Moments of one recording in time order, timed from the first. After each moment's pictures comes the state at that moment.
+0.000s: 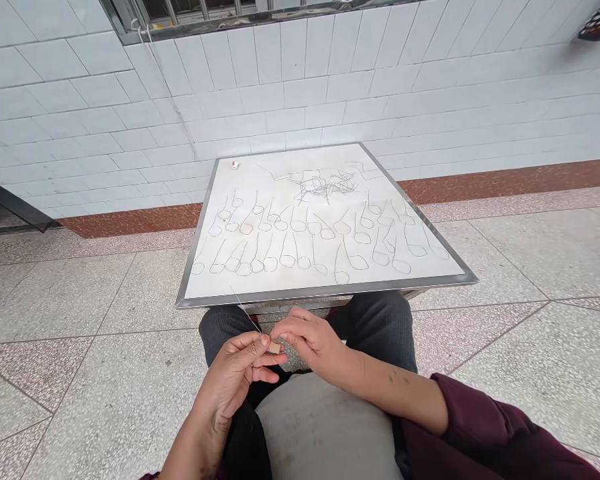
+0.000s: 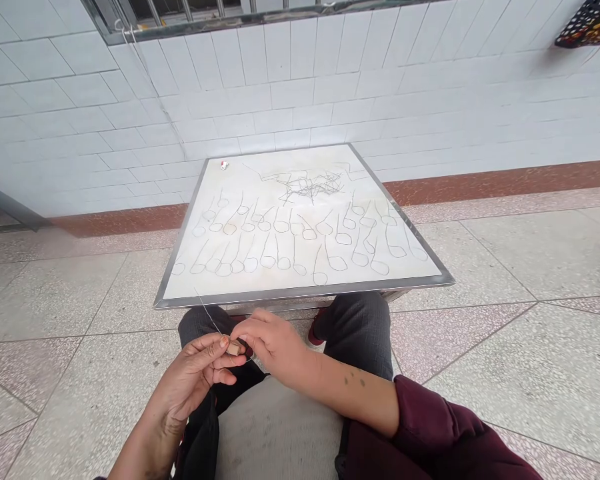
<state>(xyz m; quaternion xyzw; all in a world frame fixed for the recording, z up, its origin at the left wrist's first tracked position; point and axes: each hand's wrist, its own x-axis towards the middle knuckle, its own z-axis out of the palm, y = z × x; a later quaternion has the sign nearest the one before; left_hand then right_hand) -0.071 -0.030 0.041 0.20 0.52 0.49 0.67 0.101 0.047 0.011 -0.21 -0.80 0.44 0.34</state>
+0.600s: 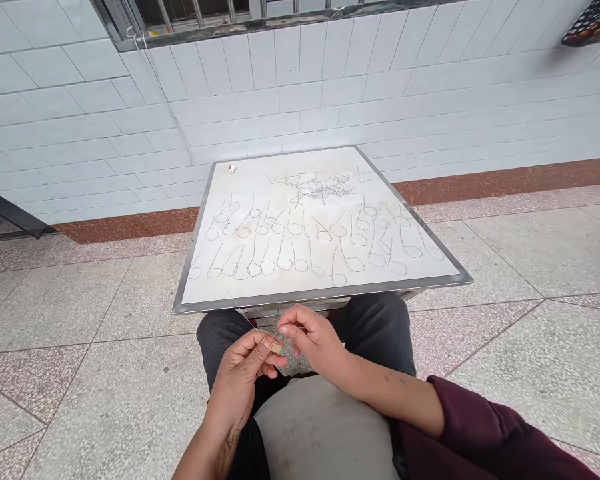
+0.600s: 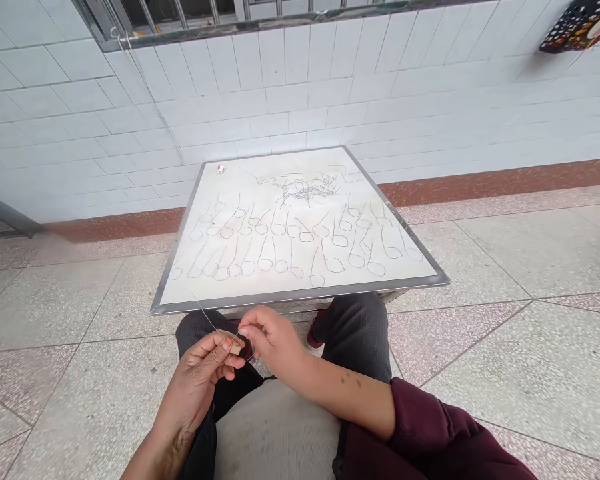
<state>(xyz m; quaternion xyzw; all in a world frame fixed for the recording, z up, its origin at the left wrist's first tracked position) -0.052 -0.031 0.036 0.30 0.54 0.54 0.58 0.095 0.046 0.013 -0.32 -0.65 0.59 0.36</state>
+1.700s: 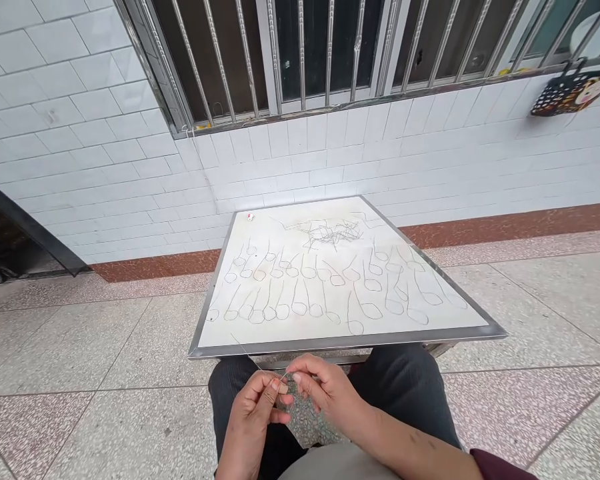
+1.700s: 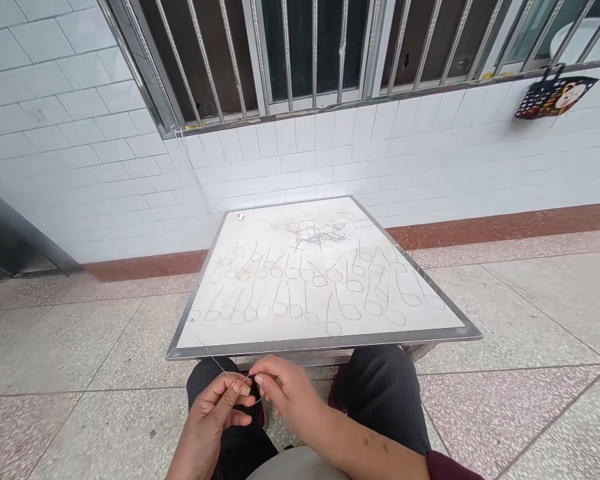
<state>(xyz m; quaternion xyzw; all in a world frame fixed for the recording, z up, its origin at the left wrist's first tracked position) -0.060 -0.032 0.032 0.36 0.59 0.53 0.49 0.089 0.055 -0.002 -0.27 -0.71 0.56 0.34</state>
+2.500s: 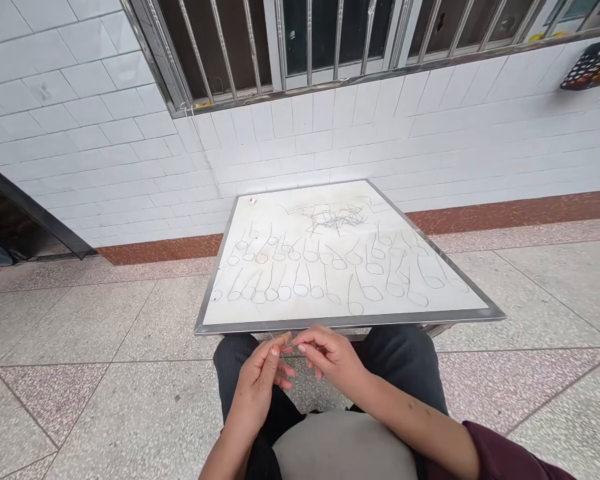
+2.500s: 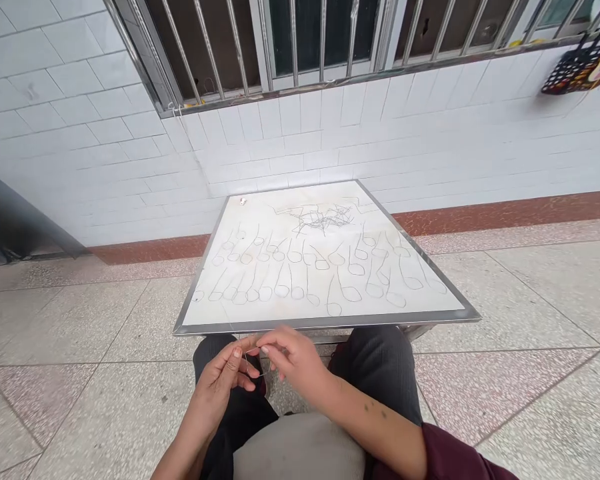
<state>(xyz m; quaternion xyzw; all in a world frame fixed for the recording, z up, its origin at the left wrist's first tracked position) -0.061 -0.026 0.040 0.41 0.58 0.52 0.47 0.098 0.059 0.005 -0.28 -0.70 0.54 0.37</state>
